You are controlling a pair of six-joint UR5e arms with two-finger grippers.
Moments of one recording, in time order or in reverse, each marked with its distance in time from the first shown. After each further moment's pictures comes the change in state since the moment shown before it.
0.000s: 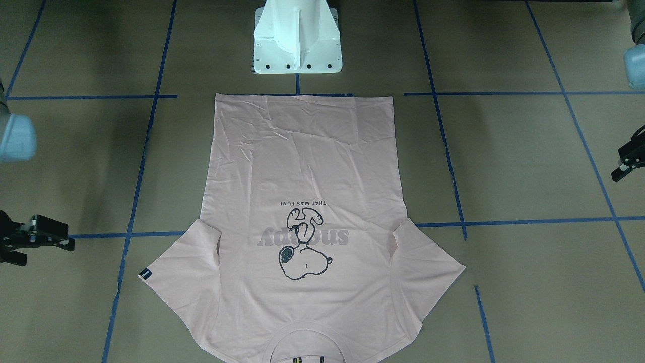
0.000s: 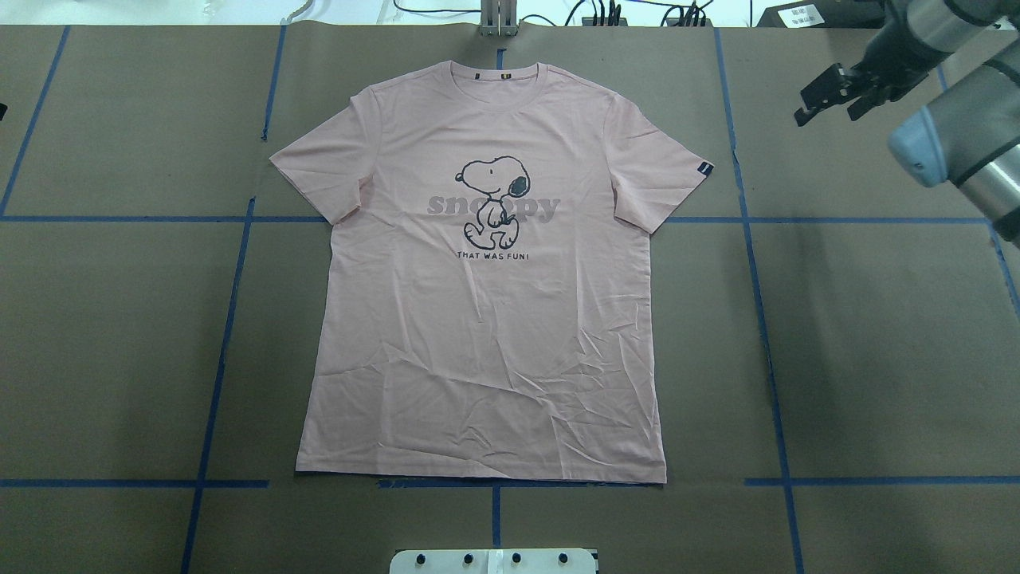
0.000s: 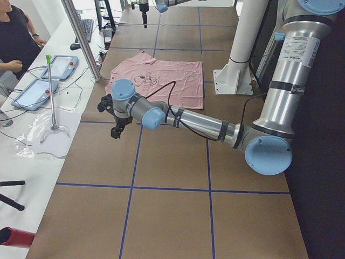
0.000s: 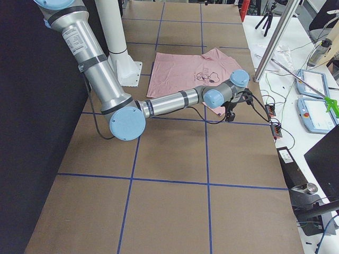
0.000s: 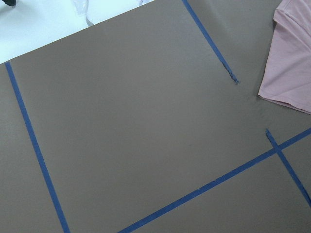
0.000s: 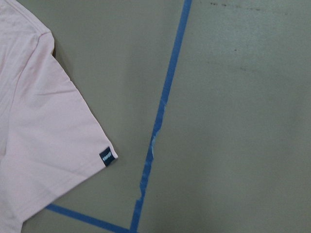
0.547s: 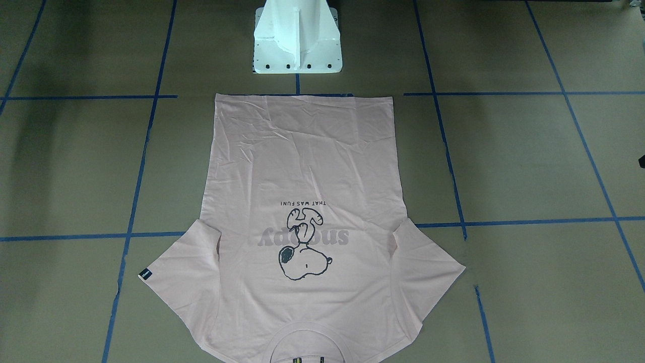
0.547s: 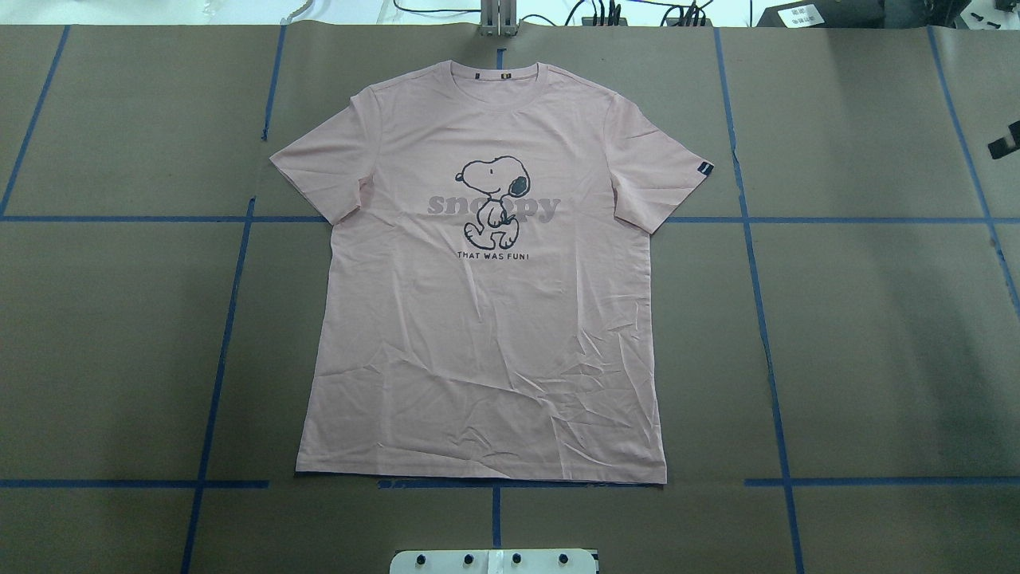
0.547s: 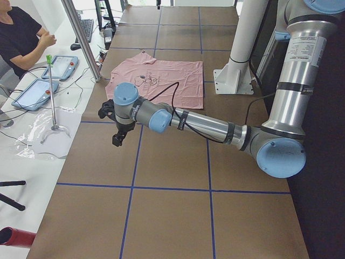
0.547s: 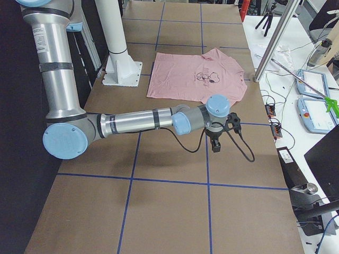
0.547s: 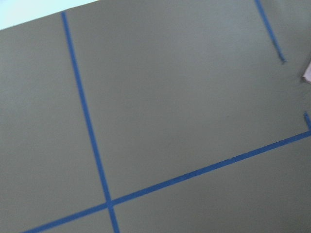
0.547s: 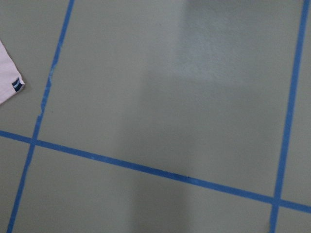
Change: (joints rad) left arm -0.053 0.053 -0.044 0.049 0.003 0.126; right arm 0.245 -0.325 0.232 -0.065 0.098 -0.304
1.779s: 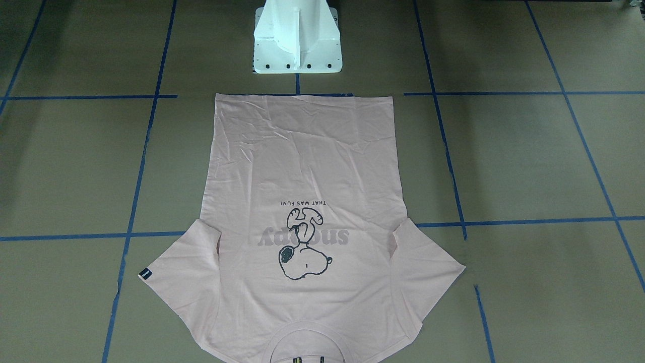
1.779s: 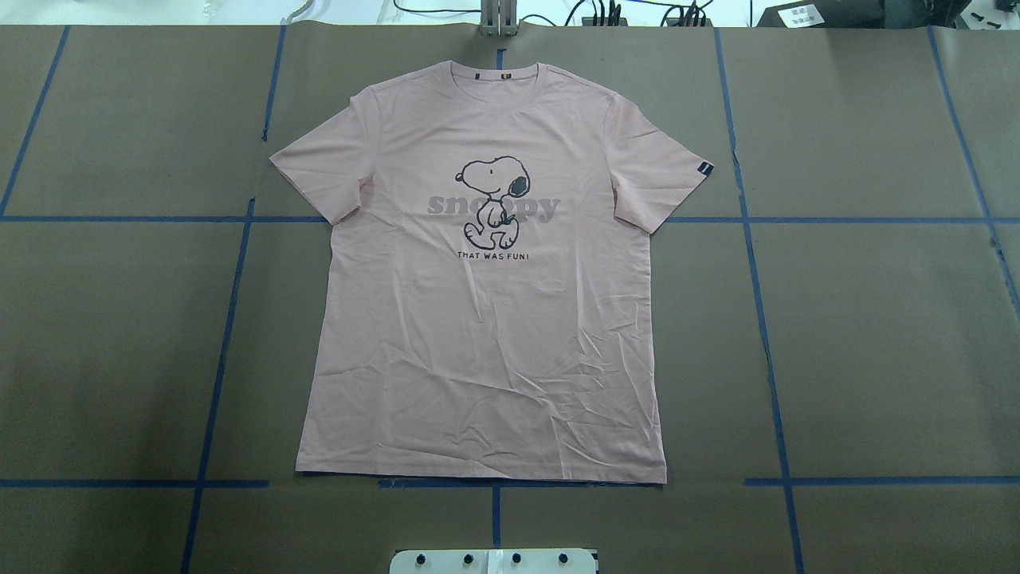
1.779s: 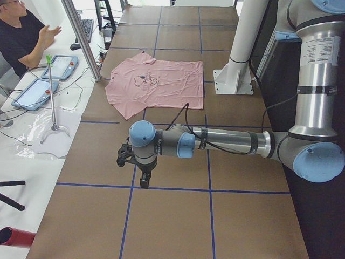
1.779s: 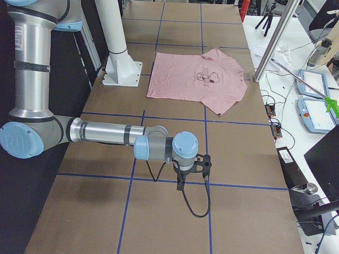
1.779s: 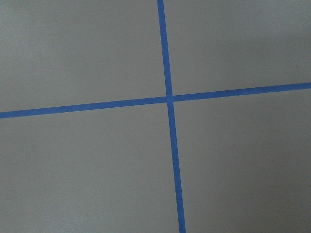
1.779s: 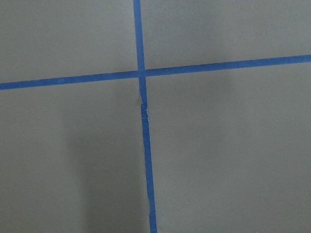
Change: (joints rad) left arm -0.108 0.201 -0.011 0.247 0.044 0.037; right arm 0.199 -0.301 0.076 -0.176 -0.046 -0.112
